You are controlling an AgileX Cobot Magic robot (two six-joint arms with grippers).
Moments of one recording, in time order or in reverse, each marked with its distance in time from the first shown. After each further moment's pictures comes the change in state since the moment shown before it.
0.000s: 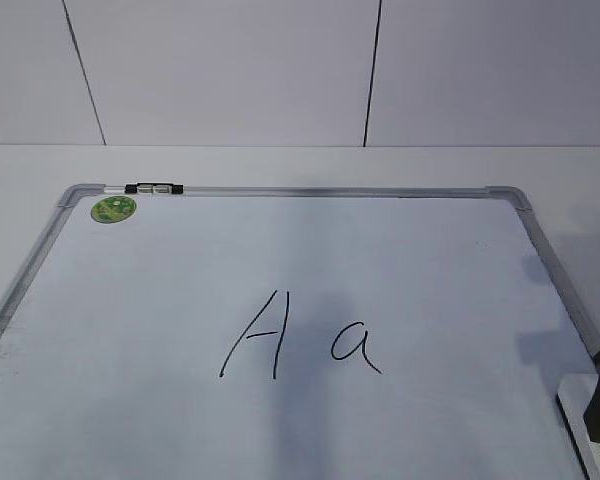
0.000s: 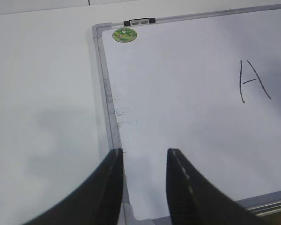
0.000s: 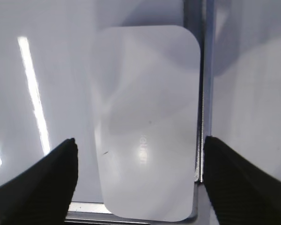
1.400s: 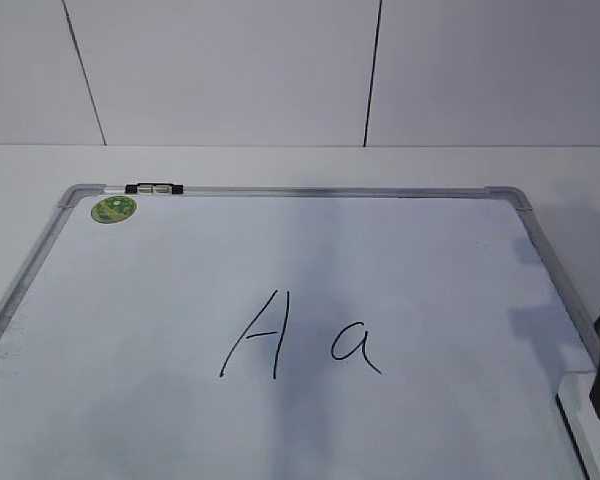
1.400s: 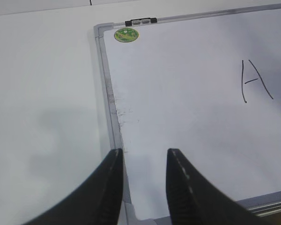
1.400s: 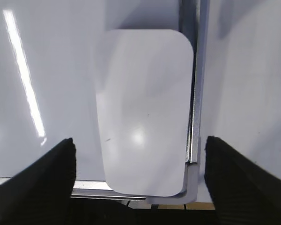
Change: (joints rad) left arm 0.000 0.000 0.000 0.003 0.000 0.000; right arm 0.000 0.074 -0.152 -0.031 0.179 0.012
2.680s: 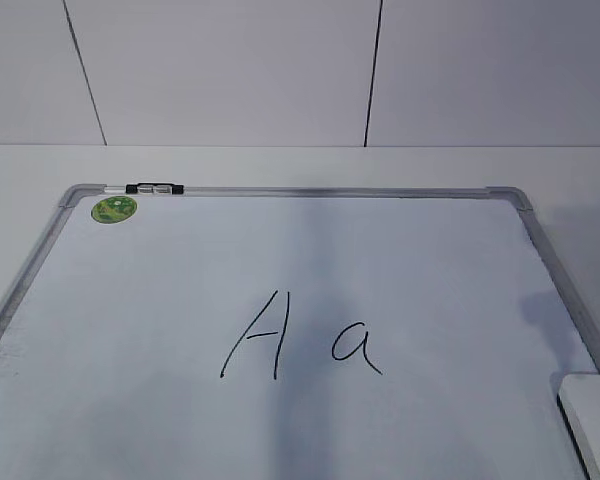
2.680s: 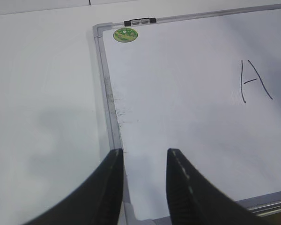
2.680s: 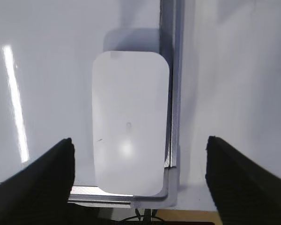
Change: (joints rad) left arm 0.000 0.000 0.000 -0.002 0.000 0.000; right arm 0.000 -0.150 0.002 -0.062 -0.011 -0.001
